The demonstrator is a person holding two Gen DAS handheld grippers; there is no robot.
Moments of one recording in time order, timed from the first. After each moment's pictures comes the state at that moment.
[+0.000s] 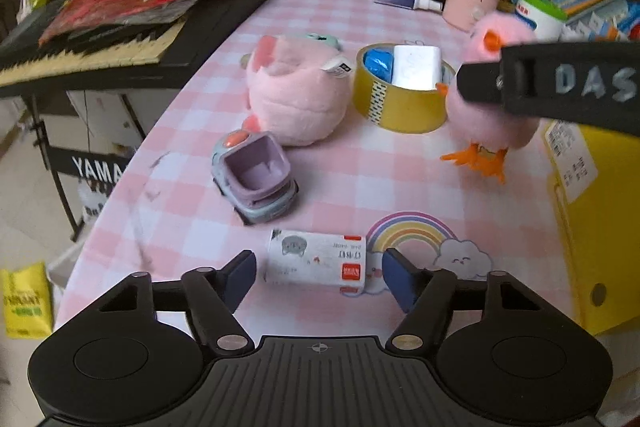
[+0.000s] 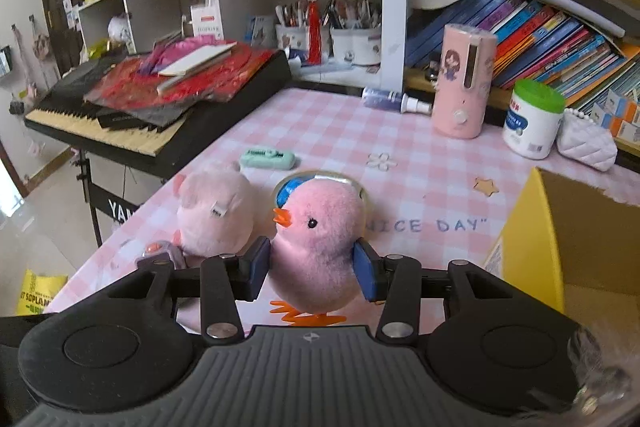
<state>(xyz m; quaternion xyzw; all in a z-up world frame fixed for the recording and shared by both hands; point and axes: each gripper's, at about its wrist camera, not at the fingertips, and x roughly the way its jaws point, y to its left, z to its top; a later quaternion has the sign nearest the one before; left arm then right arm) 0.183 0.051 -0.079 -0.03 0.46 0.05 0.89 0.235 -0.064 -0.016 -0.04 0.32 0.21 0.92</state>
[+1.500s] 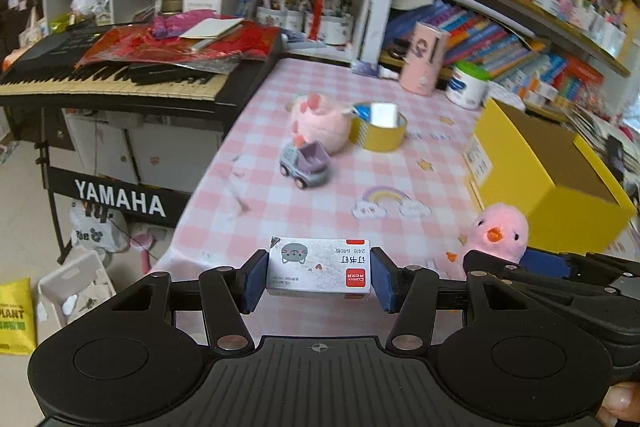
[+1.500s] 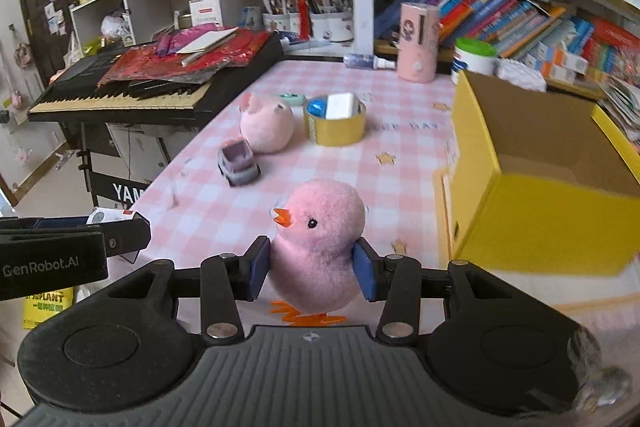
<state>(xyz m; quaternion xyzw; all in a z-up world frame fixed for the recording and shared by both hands) 0.009 0.112 -0.001 -0.07 0.37 -0.02 0.93 0.034 -0.063 -0.006 -0.01 0.34 0.14 0.93</state>
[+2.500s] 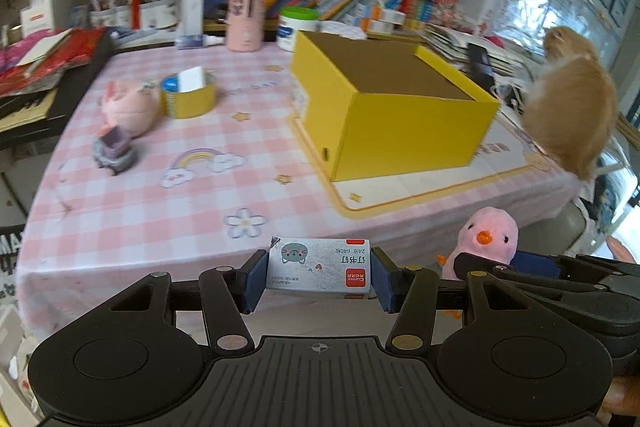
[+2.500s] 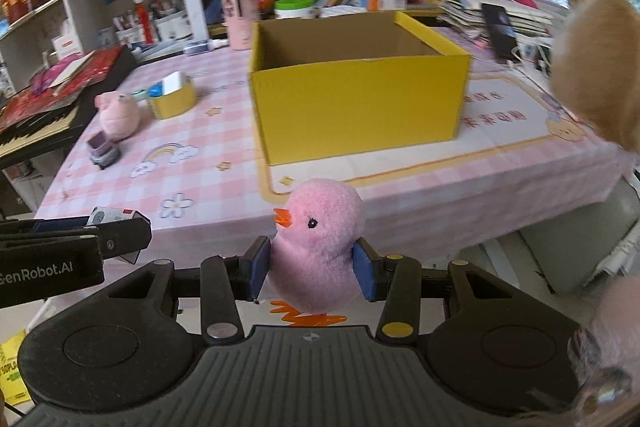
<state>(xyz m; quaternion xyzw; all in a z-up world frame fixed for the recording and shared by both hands) -0.012 -0.002 -0.010 0.00 0.38 -0.22 0.90 -0.063 -0.173 -0.018 0.07 0.36 -0.06 0.93</state>
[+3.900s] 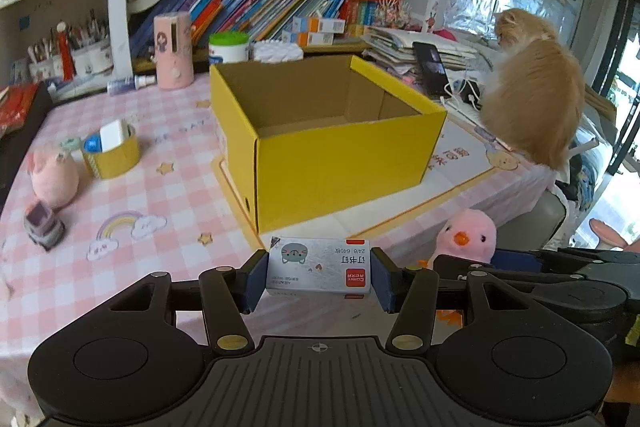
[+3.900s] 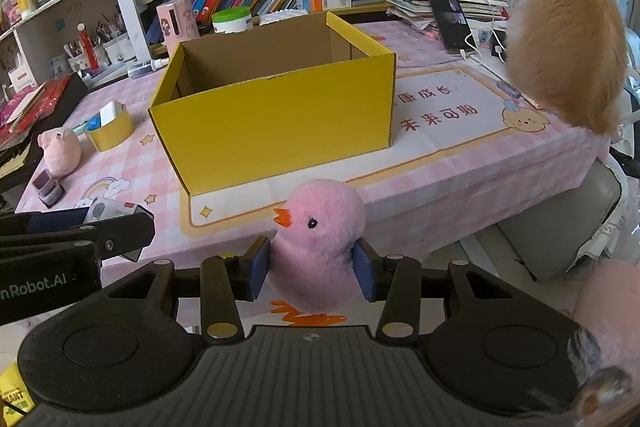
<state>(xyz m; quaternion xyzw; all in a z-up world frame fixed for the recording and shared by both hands) 0.013 -0.074 0.001 0.05 0.35 -0.28 0.90 -0.042 -0.241 -0.019 0.10 0.36 -0.11 0.92</state>
